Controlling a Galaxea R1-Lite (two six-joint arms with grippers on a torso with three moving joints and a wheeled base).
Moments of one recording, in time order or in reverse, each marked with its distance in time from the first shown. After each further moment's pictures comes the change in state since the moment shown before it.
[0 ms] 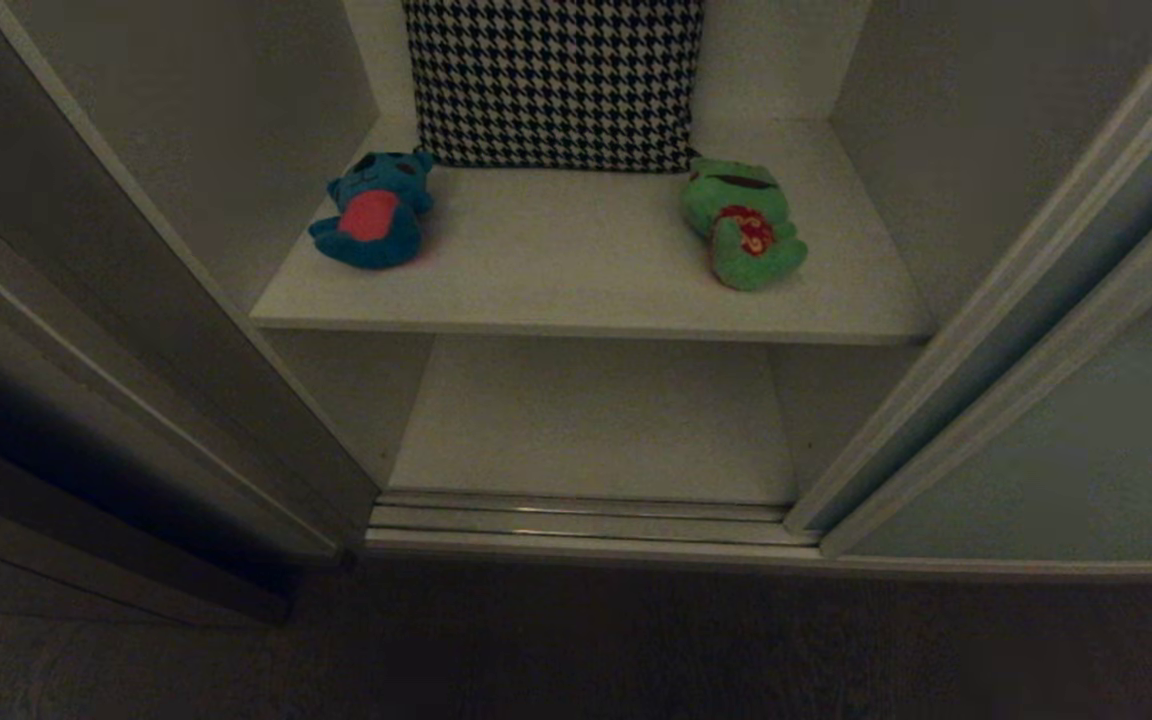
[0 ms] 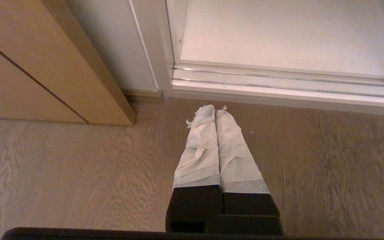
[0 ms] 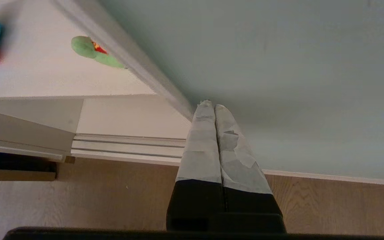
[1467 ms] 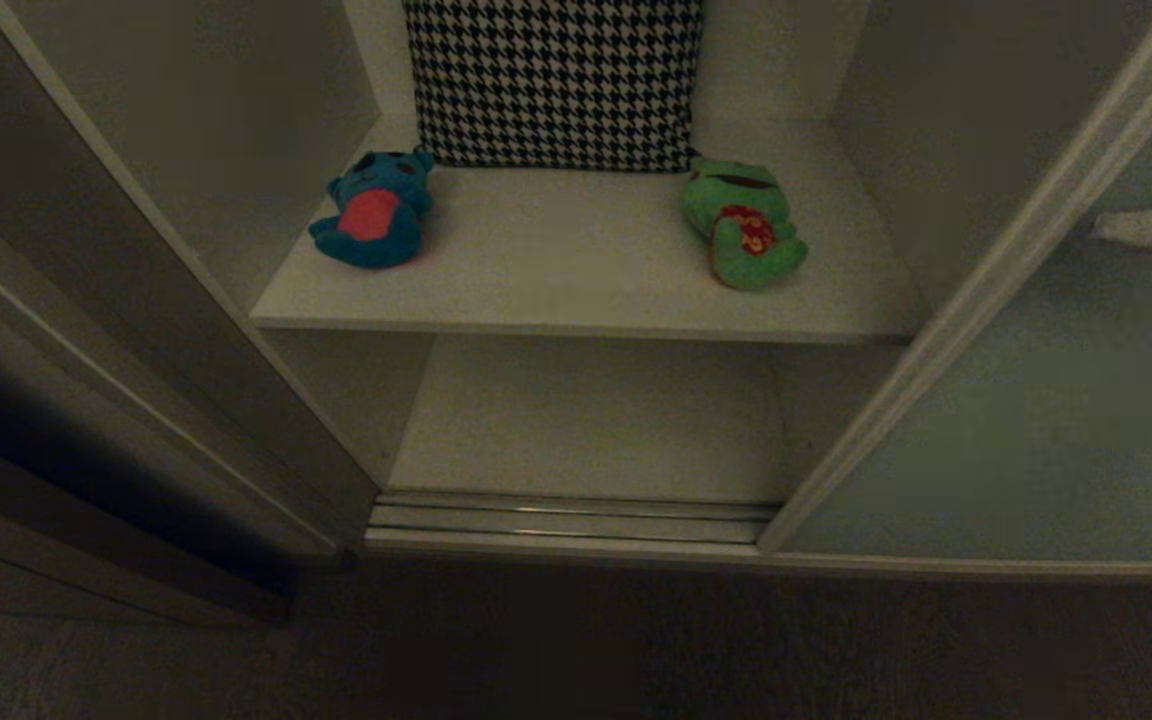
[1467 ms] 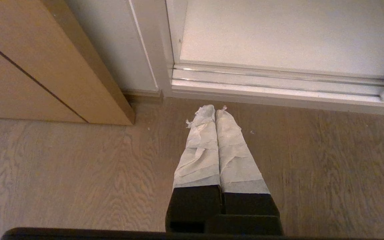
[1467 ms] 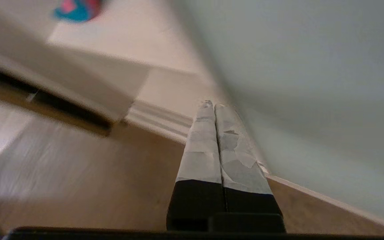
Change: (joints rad) left arm 0.000 0.000 0.000 0.000 0.000 -0.001; right arm 0.396 -0.031 0.043 -0.048 -0.046 -0.033
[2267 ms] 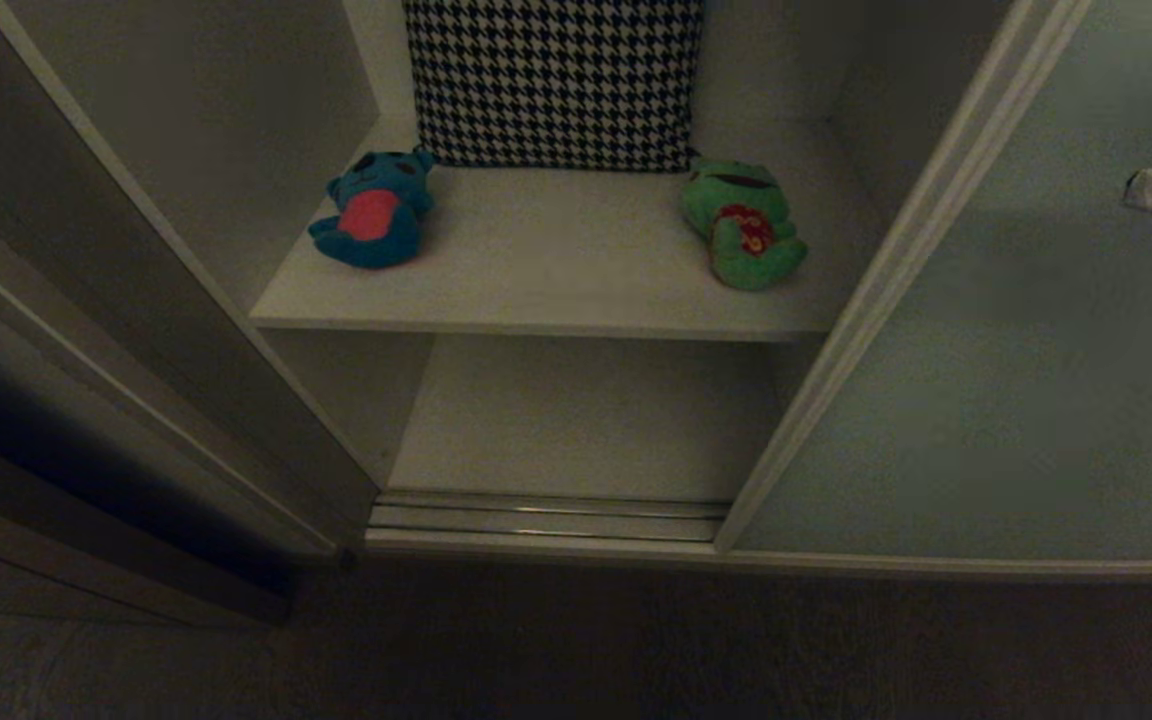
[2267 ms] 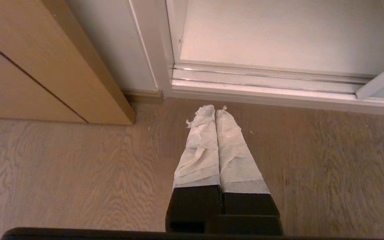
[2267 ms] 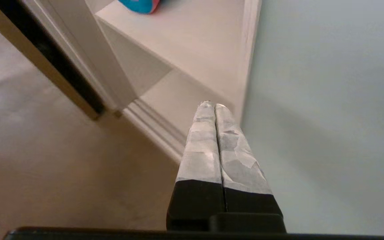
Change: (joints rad) left arm 0.000 0.000 0.000 0.000 0.000 0.000; right arm 0.276 -0.153 0.048 -0.040 -0.142 -0.282
